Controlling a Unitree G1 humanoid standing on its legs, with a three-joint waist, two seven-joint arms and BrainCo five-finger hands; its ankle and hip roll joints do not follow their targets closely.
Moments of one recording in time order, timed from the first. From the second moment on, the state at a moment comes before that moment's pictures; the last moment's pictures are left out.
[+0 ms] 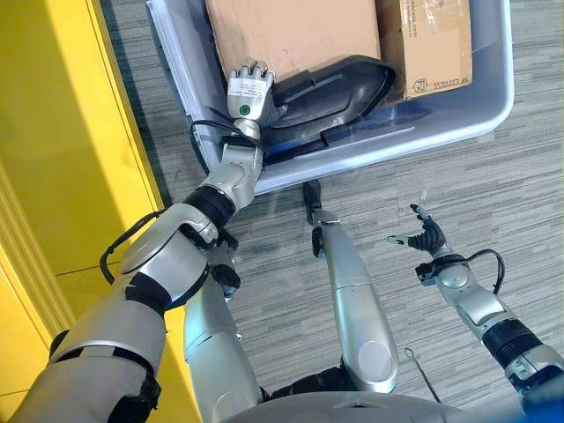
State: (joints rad) left arm -1.07 0.39 -0.79 0.84 0.56 0.31 0.72; right arm -0.24 -0.58 0.44 0.38 0.18 0.10 -0.32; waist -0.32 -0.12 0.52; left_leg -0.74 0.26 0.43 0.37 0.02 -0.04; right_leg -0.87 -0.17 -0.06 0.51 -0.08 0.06
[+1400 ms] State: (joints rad) left arm -0.70 0.54 -0.44 0.53 0.14 -0.04 0.92; right arm 0.04 -0.49 0.38 0.51 0.15 0.12 -0.33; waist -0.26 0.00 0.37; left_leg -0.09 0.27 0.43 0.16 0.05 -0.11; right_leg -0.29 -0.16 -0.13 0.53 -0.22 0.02
